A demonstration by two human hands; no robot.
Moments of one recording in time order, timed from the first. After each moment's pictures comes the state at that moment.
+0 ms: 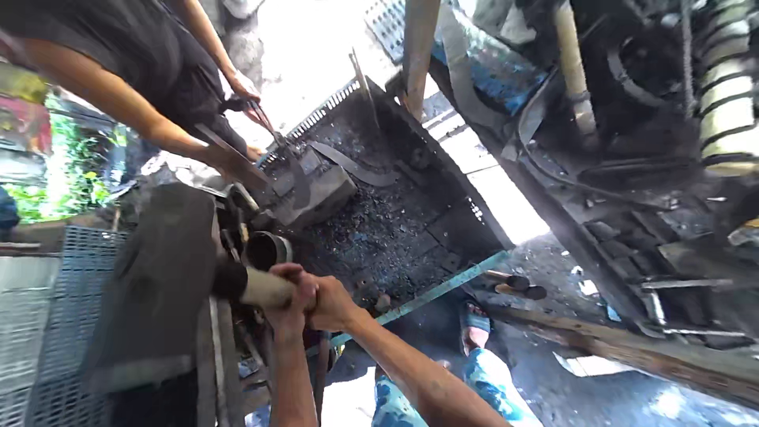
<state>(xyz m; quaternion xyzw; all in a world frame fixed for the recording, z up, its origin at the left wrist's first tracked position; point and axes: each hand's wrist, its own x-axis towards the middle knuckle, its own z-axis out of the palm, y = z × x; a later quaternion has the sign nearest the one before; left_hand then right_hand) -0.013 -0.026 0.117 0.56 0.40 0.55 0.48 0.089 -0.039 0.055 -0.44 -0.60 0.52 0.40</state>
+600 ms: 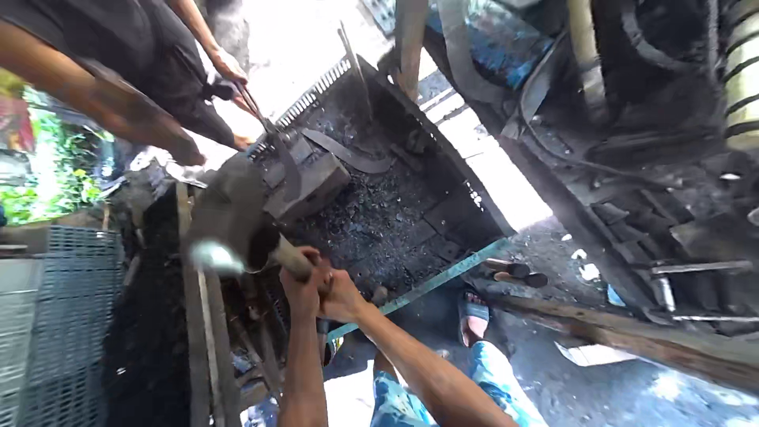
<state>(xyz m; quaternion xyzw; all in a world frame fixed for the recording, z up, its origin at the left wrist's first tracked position) 0.006 -0.020 0.045 0.54 0.52 0.47 0.47 0.097 -0.053 -0.012 -0.49 -0.51 0.59 0.40</state>
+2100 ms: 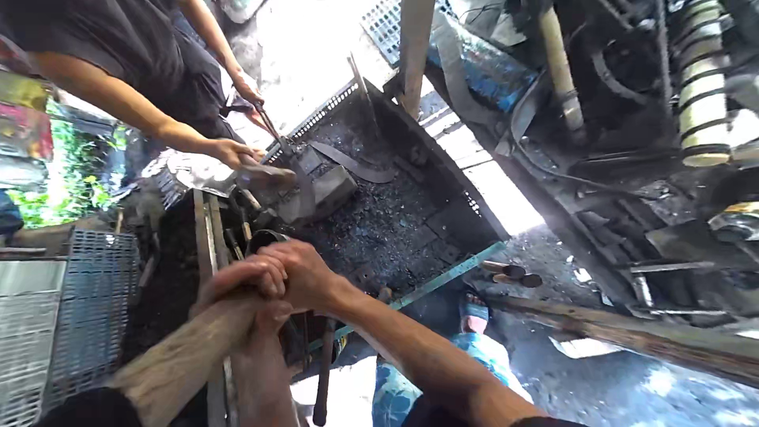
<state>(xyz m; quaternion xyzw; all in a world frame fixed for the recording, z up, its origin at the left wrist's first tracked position) -0.001 0.001 0.243 0.72 0.25 0.53 0.37 0.104 0.018 0.177 -0.33 -0.68 0.34 0.56</state>
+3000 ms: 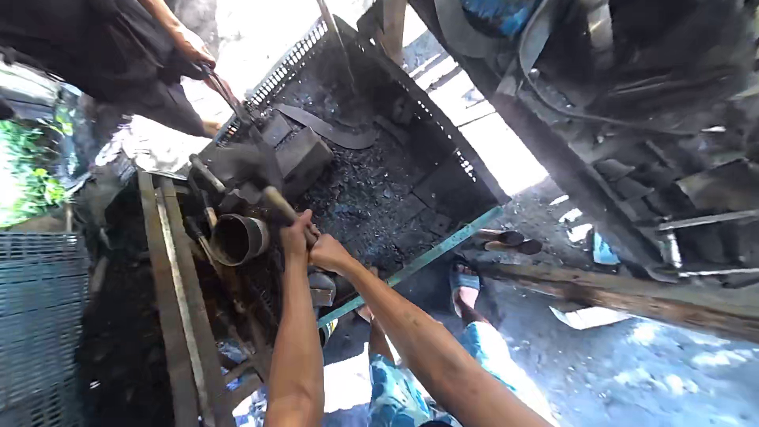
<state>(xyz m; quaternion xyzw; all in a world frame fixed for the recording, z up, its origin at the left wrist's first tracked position) 0.000 0.046 -0.065 0.47 0.57 0.44 0.52 0.098 0.003 -0.091 -0.56 -0.47 0.63 0.27</state>
